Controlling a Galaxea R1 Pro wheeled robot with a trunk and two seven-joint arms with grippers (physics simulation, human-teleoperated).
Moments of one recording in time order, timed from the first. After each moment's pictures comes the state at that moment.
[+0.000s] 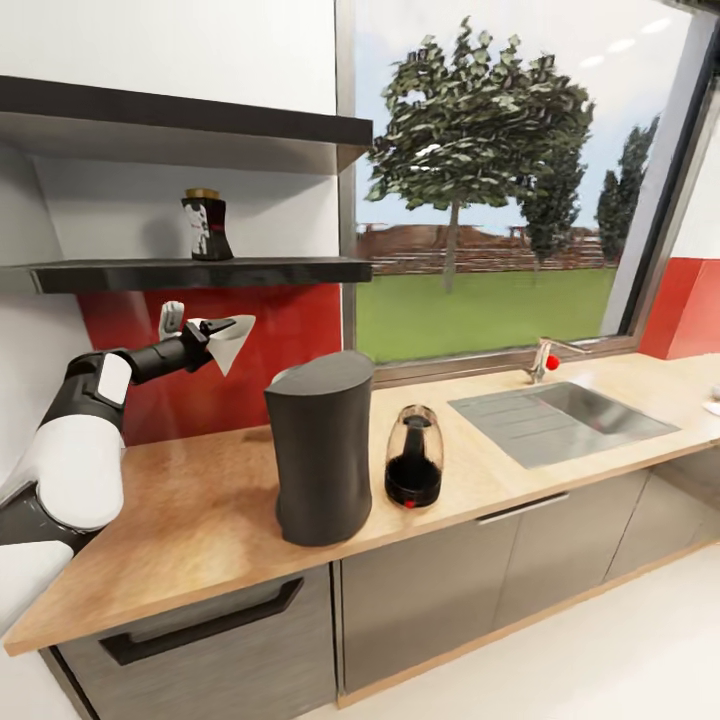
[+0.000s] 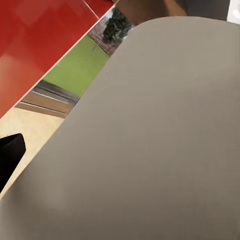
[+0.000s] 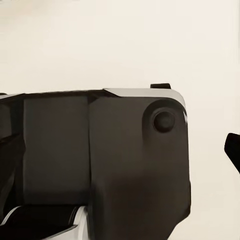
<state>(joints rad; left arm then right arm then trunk) -1.32 0.14 0.72 -0.57 -0.02 0.84 -0.74 -0.01 0.07 0.00 -0.15 -0.06 -0.12 0.01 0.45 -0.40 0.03</state>
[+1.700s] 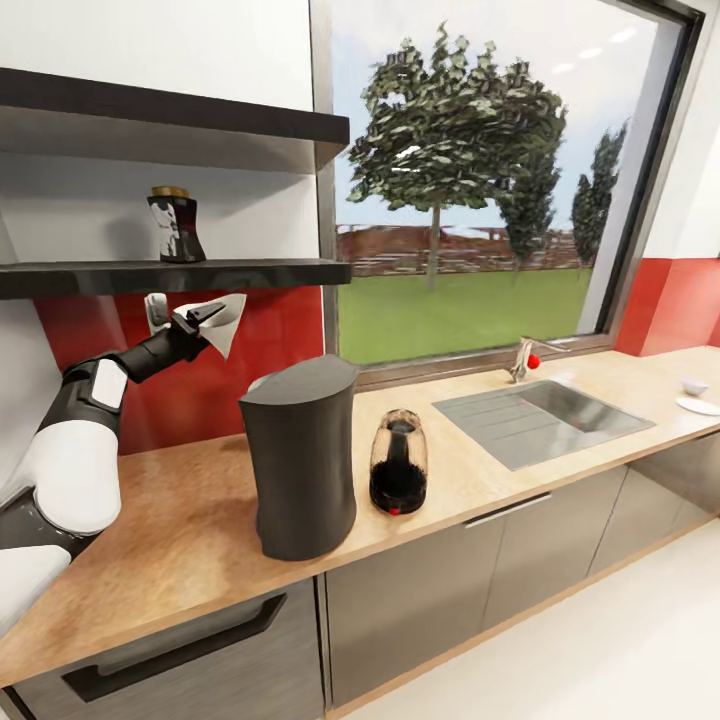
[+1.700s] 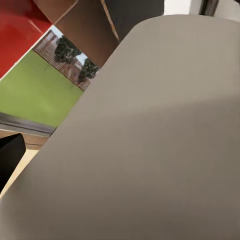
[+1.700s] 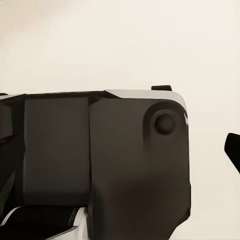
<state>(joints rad) -1.30 0.15 0.73 -0.56 0.06 0.74 -0.89 -0.01 0.07 0.01 -0.15 -0.06 -0.12 0.01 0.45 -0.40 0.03</state>
